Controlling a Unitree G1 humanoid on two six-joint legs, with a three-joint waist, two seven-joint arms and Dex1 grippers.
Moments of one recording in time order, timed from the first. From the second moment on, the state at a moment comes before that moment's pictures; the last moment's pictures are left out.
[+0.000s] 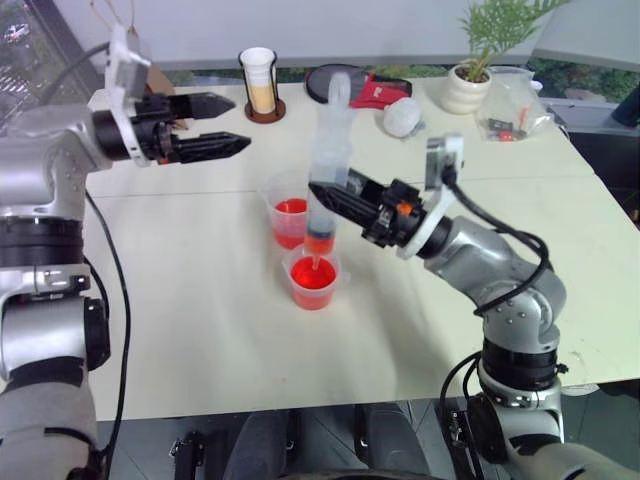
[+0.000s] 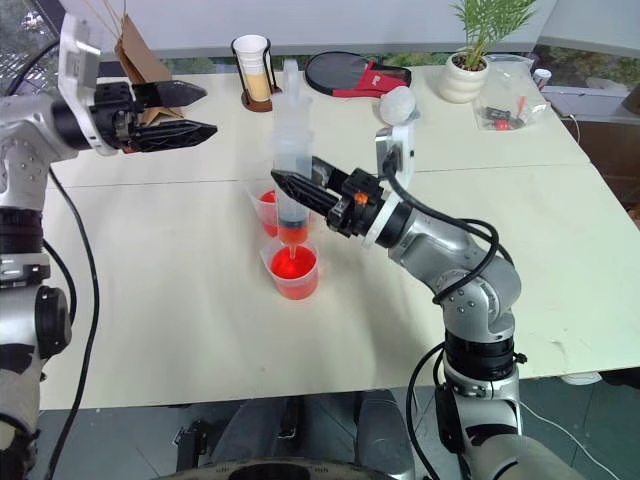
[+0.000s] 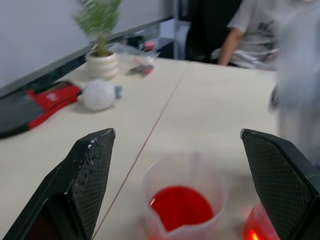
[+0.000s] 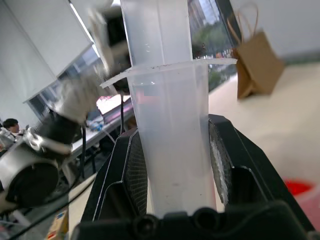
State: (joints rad) left arm -1.07 0.74 0.09 0.41 -0.47 0.54 -1.37; right arm -0.52 -0.24 -0.06 -0.47 0.82 0.84 0.48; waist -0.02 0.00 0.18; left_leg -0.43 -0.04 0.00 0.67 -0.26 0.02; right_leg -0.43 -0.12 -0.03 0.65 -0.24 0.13
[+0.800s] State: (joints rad) left arm -1.25 0.50 0.01 0.53 -0.45 0.42 -1.44; right arm -0.48 -0.28 0.01 -0.47 0.77 0.76 0.48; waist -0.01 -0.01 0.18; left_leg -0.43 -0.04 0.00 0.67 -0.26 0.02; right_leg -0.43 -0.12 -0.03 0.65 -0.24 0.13
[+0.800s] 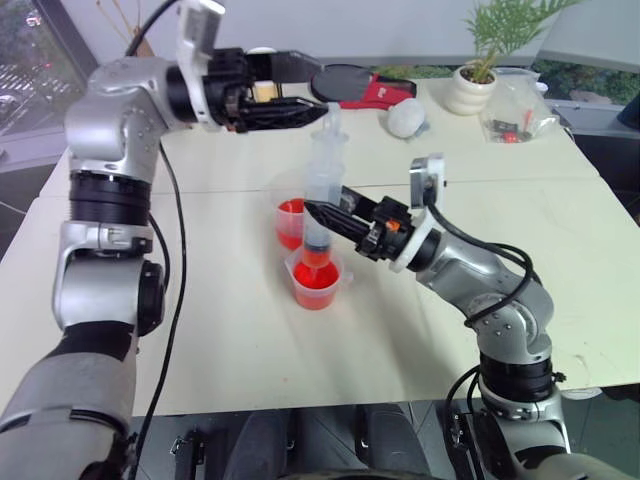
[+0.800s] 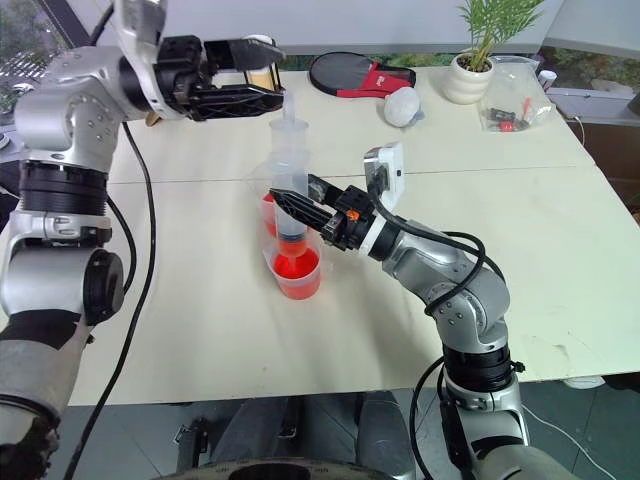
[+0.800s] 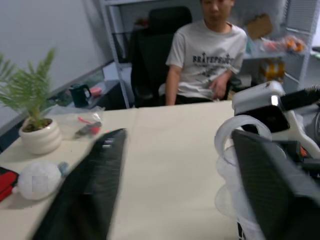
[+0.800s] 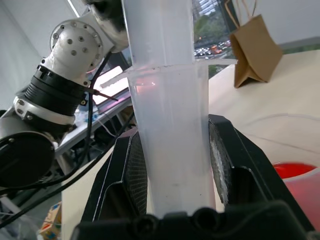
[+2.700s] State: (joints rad) left arm -1.15 0.51 0.12 0.46 -0.62 0.67 -1.33; right arm -0.64 -0.37 -0.05 -0.40 0.81 0.77 0.53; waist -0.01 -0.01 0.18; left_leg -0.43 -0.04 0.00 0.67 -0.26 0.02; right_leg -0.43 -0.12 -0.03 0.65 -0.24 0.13
